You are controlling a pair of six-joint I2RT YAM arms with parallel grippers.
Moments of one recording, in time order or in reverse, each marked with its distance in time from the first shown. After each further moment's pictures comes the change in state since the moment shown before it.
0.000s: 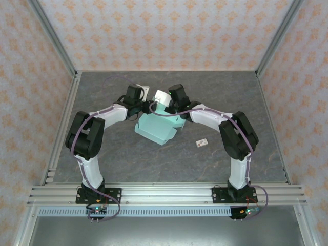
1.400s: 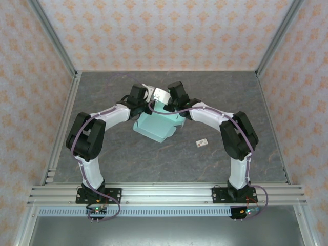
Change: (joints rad) left arm -0.055 -0.012 0.026 -0.035 -0.109 0.106; right arm 0.002 0.000 0.053 -0.045 -0.030 0.002
